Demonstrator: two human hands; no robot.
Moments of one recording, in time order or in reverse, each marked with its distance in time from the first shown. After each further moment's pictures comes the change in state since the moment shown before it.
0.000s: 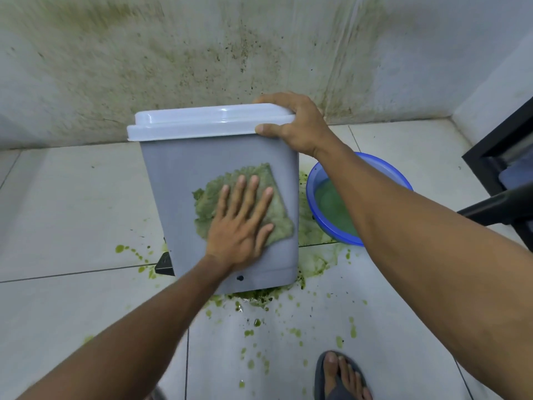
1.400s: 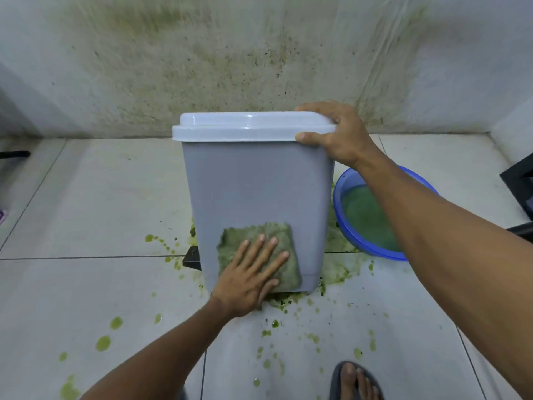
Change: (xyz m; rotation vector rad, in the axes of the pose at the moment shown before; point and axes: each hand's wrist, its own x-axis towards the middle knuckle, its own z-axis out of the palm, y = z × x) left_hand -0.111 -0.005 0.017 0.055 -0.156 0.165; right_hand -0.009 -0.005 -0.004 0.052 -0.019 0.005
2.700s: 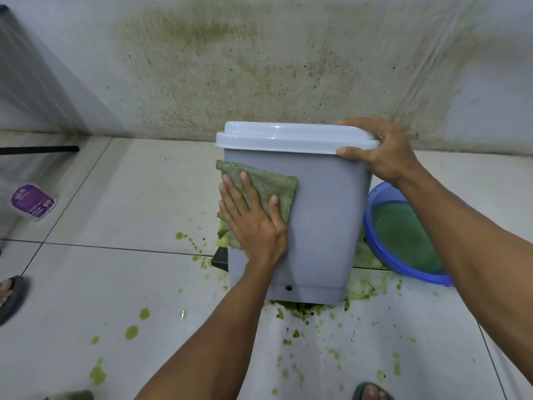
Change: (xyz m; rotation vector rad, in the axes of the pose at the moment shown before) left_hand 0.101 -0.042 -0.054 -0.355 0.421 -1.071; right_hand -0.003 0.001 -0.002 0.034 -0.028 -0.078
